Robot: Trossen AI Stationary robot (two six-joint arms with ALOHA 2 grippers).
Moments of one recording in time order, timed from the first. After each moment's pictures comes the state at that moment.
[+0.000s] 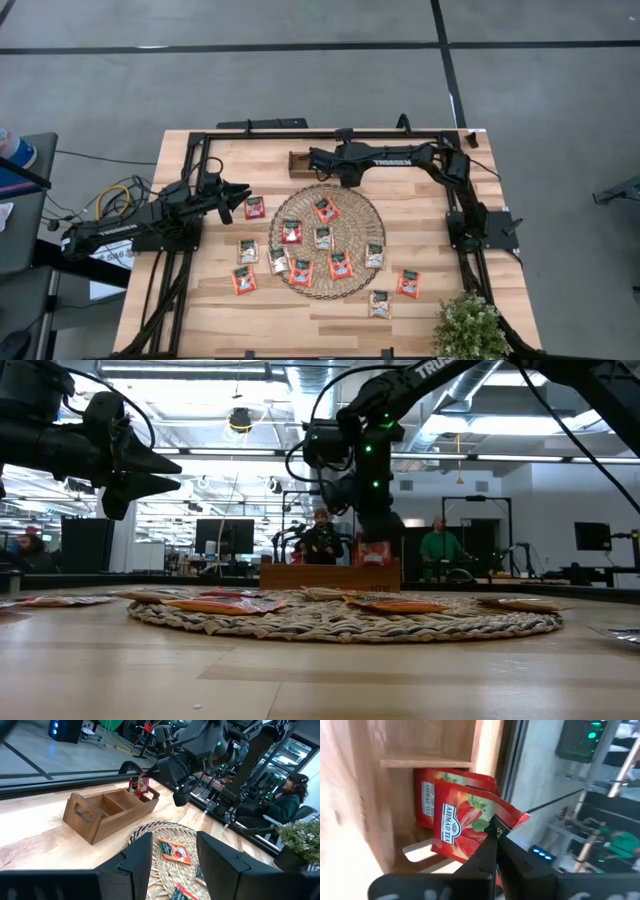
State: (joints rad) left arm 0.31 0.11 0.00 0.05 -0.07 -0.48; right arm -0.27 2.11 1.66 -0.93 0.75 -0.48
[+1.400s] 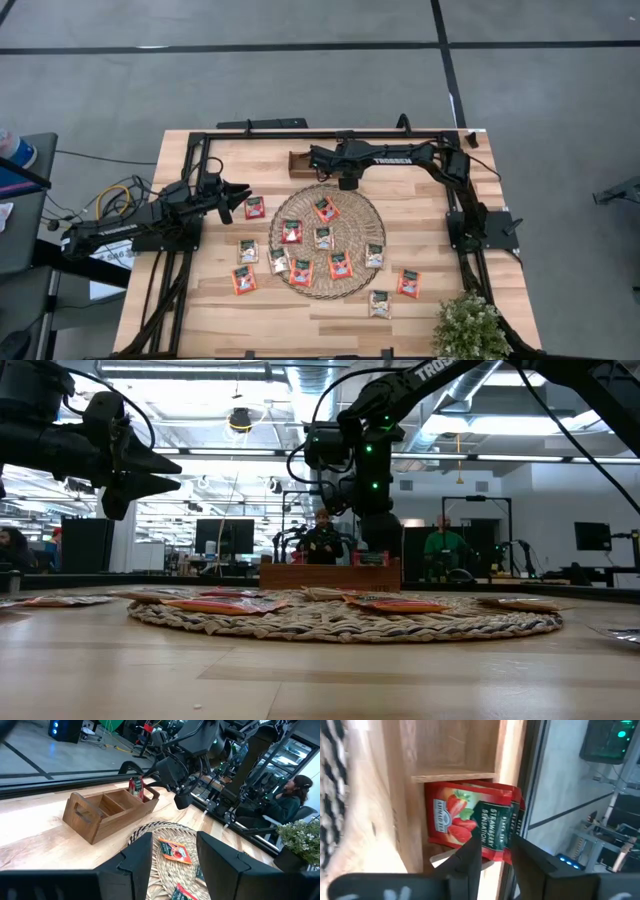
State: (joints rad) left arm 0.31 0.11 0.00 0.05 -0.07 -0.49; right arm -0.29 2.11 1.66 -0.93 0.66 -0.45
